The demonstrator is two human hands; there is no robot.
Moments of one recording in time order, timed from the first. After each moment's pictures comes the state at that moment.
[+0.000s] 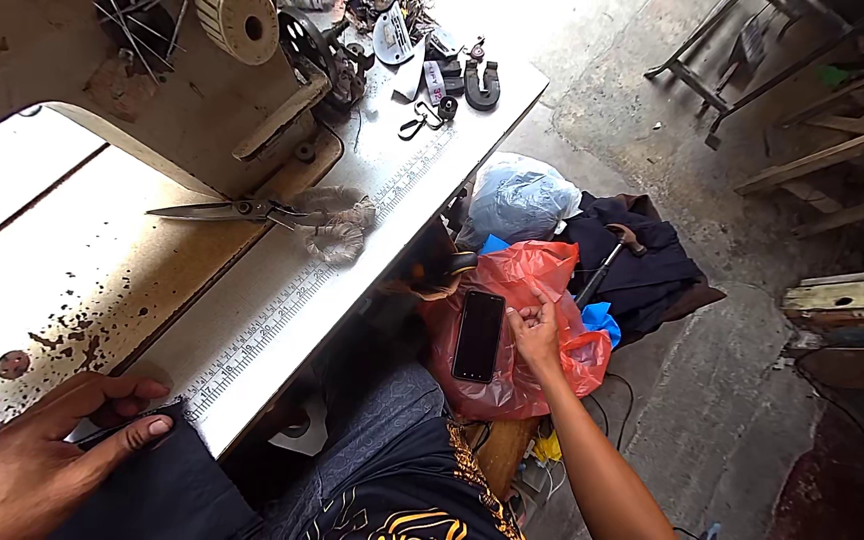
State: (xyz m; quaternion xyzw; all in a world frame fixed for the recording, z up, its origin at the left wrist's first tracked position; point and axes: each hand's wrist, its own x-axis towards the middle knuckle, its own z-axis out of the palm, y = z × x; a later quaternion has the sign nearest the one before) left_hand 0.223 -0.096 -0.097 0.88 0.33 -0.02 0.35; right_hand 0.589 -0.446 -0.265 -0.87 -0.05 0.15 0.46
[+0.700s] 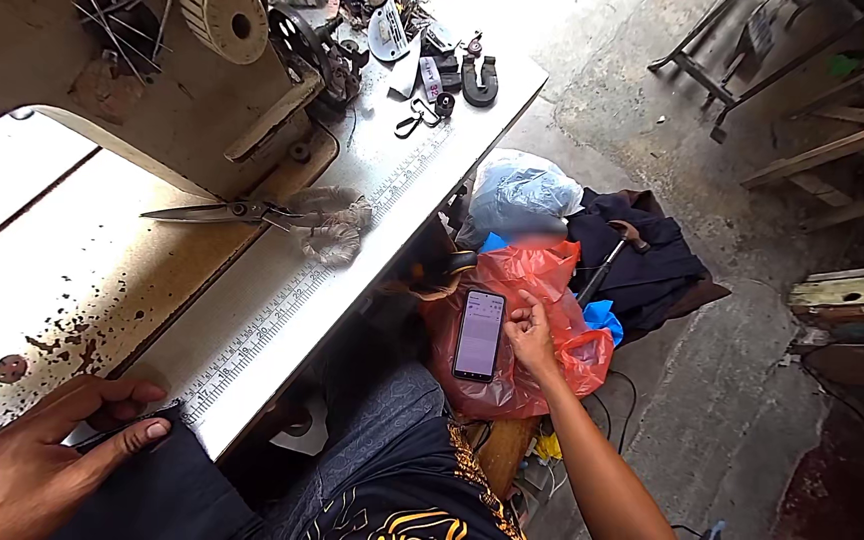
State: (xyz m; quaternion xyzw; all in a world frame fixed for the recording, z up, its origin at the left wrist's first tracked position) left_hand 0.228 -0.097 -0.093 0.87 0.34 -0.03 0.35; right_hand 0.586 -0.451 -0.269 -0.86 -0.08 0.22 0.46
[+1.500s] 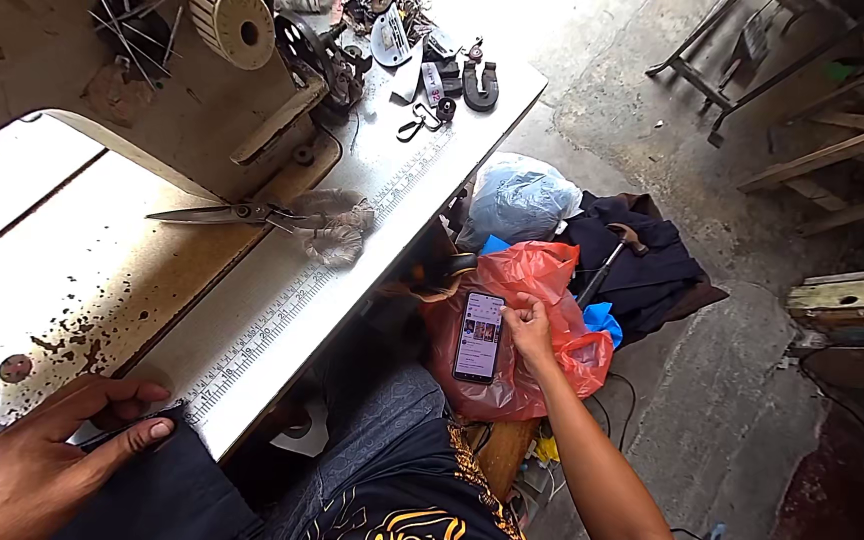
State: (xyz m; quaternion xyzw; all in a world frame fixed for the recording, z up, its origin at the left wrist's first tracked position) left_hand 0.223 -0.094 -0.099 0.88 0.33 -0.02 0.35; right_hand 0.596 -0.438 -0.274 -0.84 0.02 0.22 0.49
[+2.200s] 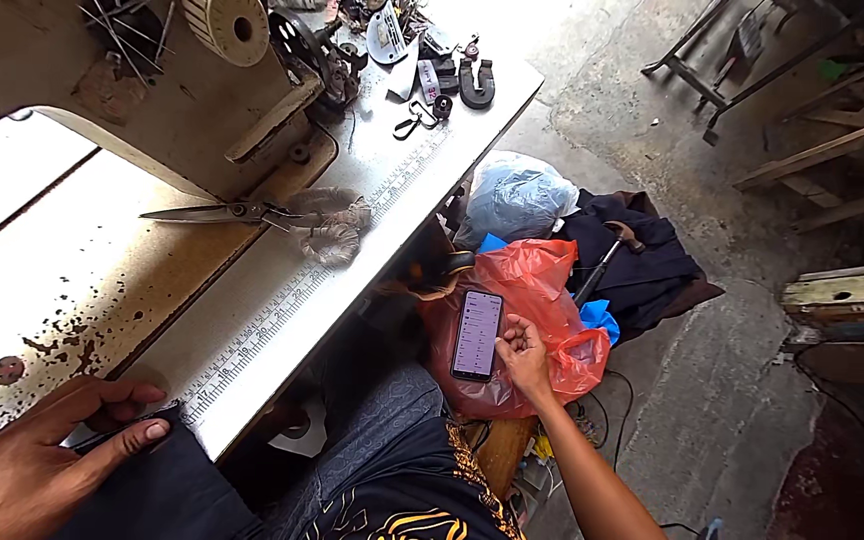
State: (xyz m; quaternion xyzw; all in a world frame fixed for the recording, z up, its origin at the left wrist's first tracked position) left_hand 0.222 -0.092 -0.099 0.87 0.33 -0.03 0.36; right_hand 0.558 -0.458 -0.262 -0.85 -0.10 0.21 0.47
